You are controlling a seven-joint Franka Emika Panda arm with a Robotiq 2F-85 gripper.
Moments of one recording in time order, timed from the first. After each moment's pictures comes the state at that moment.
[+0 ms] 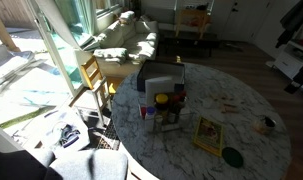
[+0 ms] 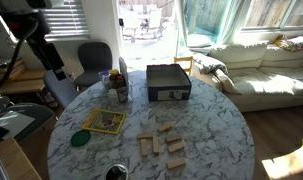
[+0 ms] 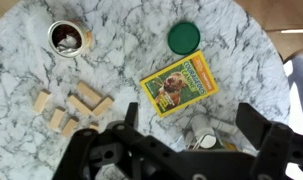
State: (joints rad) arm -0.09 -0.74 -0.11 -2.51 -0.07 1.84 -0.09
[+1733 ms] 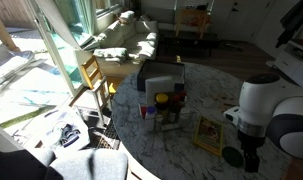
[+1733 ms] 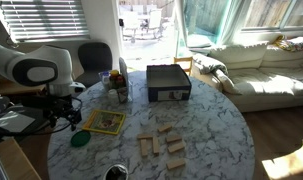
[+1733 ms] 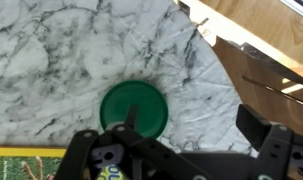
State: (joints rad) arm 0.11 -0.13 -0.03 -2.76 -0.08 2.33 -0.40
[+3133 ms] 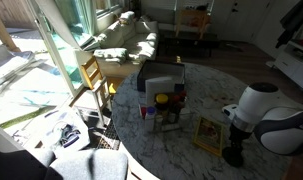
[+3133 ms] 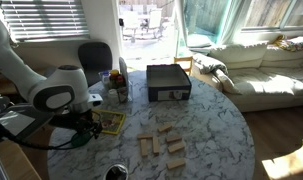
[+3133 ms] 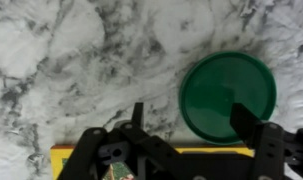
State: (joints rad) arm -0.06 0.12 -0.06 -2.74 -0.15 2.79 -0.44
